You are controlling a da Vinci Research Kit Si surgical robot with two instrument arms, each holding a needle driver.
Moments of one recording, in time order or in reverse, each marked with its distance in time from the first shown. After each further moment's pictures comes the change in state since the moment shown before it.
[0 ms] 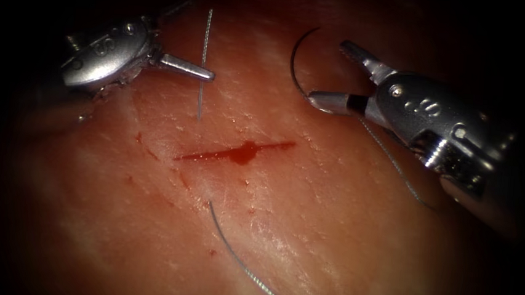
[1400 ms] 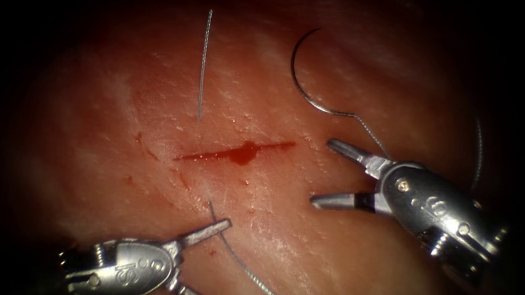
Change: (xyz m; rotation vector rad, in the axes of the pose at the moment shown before) right arm -0.007 -0.005 -0.002 0.263 0.092 -0.031; left arm -0.005 0.023 0.001 -0.225 -0.362 0.329
